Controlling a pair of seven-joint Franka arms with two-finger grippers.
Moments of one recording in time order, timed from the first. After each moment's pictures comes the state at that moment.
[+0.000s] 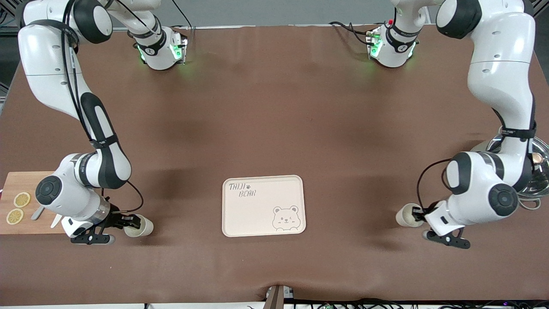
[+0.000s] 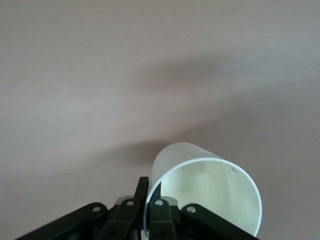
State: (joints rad) left arm 0.05 0.82 -0.18 -1.29 0.08 2.11 0.10; right arm -0.07 0.82 0.06 -1.43 0.05 2.42 -0.04
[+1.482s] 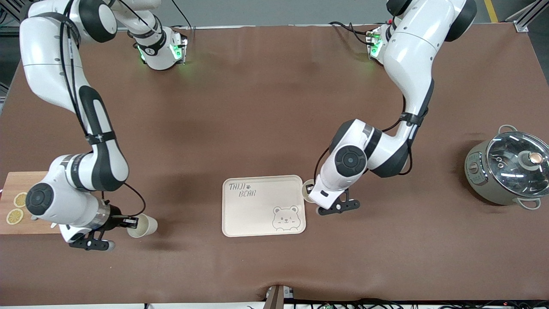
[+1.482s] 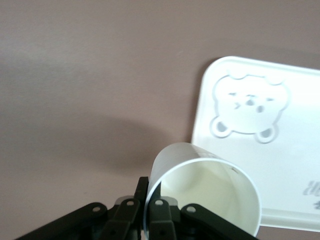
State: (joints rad) left arm -0.40 0.81 -0.17 -1.25 0.08 2.09 -0.75; right arm 0.01 0.82 0.07 -1.26 0.05 2.16 0.17
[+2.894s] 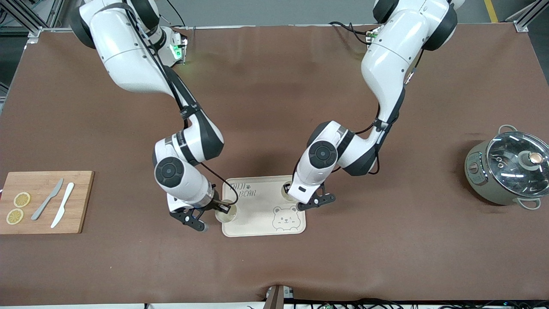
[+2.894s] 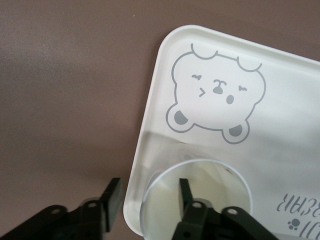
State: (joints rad) left arm -0.48 0.91 -0.17 -1.24 0.08 2.24 -0.90; right arm 0.38 0.86 0.07 -1.25 0.02 2.24 0.87
